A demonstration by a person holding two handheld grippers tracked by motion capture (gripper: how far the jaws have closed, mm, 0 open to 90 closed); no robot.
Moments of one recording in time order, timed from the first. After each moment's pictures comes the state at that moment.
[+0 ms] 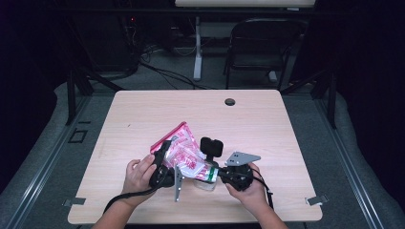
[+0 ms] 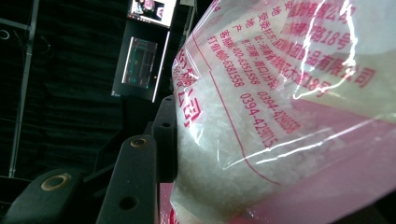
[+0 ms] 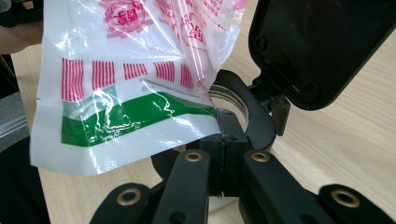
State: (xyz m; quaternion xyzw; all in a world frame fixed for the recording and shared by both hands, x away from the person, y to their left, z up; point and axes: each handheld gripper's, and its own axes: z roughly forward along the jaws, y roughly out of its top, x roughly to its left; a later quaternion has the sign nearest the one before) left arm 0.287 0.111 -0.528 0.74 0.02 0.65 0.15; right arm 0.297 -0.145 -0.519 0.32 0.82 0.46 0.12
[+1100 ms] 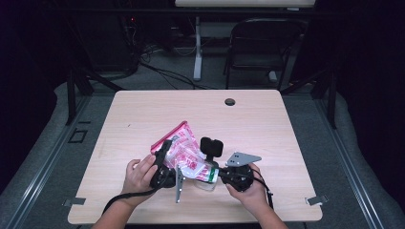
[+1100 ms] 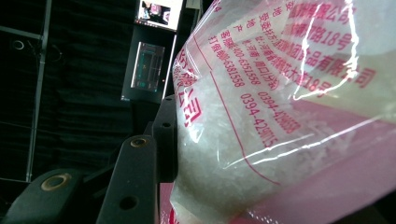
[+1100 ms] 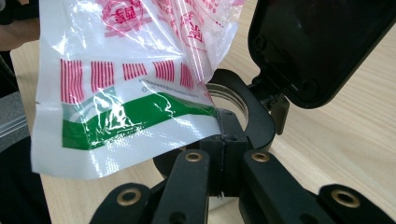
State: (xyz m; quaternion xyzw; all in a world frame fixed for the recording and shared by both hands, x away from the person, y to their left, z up) left arm 0.283 0.109 -0.525 0.73 0.01 0.66 0.14; right arm 0.295 -0.146 -0.519 0.32 0.82 0.46 0.12
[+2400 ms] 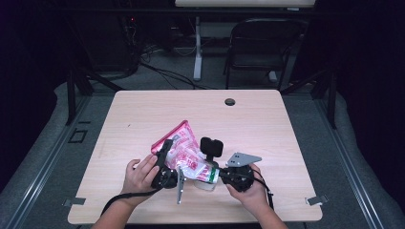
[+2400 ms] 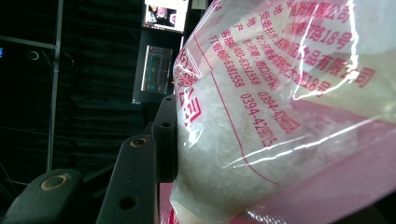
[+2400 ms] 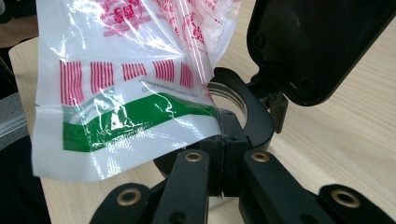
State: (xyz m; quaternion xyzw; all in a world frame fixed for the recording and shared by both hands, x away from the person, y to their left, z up) left arm 0.282 0.105 -0.524 0.72 -0.01 0.68 0.12; right arm 0.294 -0.147 -0.519 0.32 0.82 0.46 0.12
